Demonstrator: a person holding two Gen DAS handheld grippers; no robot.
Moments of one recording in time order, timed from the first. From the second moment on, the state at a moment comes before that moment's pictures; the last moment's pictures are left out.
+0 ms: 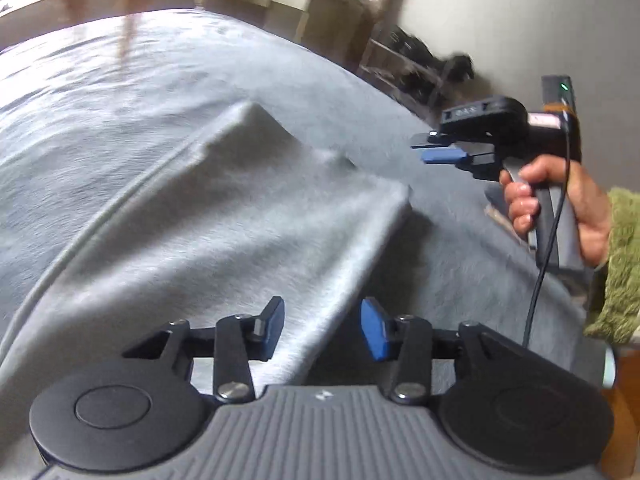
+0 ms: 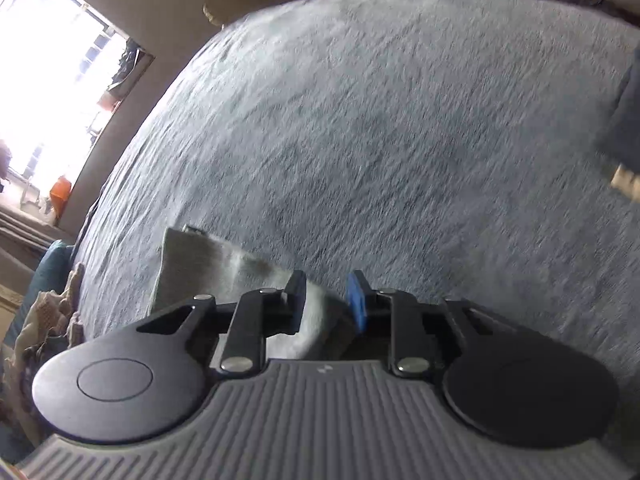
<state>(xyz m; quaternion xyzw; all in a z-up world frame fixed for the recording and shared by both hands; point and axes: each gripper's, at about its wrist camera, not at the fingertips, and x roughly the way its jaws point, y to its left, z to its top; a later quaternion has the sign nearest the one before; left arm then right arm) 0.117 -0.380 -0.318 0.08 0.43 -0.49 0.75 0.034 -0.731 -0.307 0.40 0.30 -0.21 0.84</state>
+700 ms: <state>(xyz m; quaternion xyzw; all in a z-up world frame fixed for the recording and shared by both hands) 0.155 -0.280 -0.342 -0.10 0.50 -0.28 0.81 0.272 -0.607 -0.304 0.01 0.40 -0.02 0.92</state>
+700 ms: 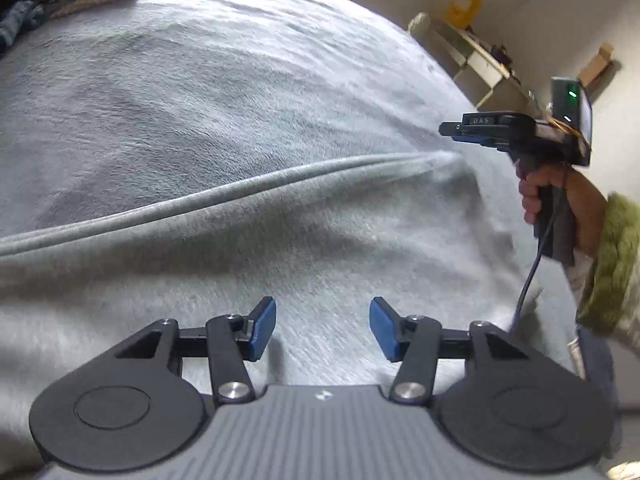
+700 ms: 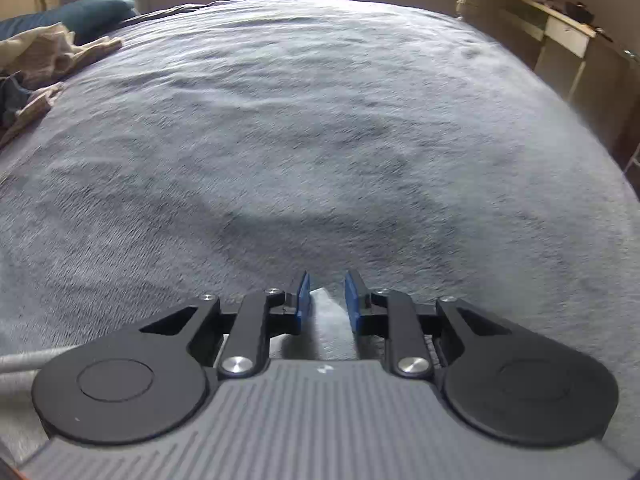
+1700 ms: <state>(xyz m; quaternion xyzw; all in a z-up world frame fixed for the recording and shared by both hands) -0.022 0.037 -0.322 -0.23 0.64 -0.06 0.73 0.159 -0.206 -0.323 -0.20 0.44 0.46 0.75</state>
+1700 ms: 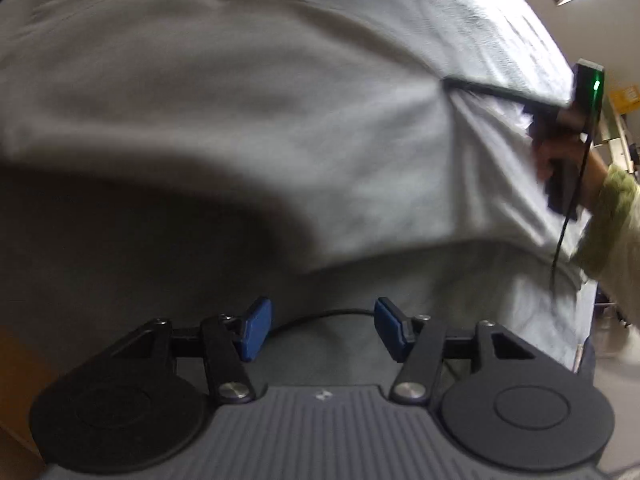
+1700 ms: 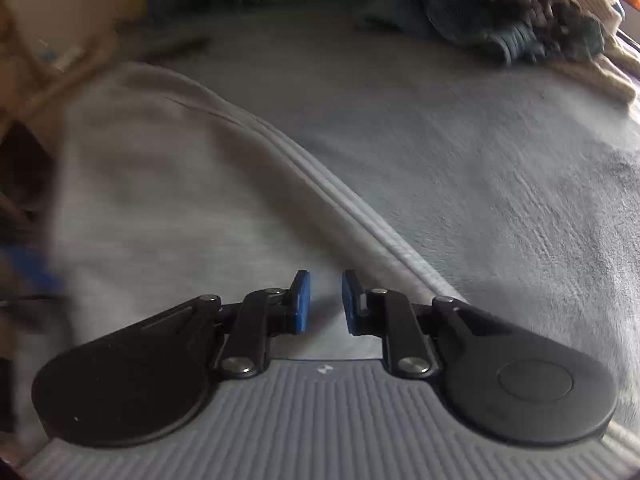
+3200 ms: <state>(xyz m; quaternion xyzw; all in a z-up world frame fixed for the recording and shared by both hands) -0.036 0.199 -0.324 -0.36 0.57 0.10 0.73 0.158 -0.236 -0.311 0.01 0.44 0.21 0.87</state>
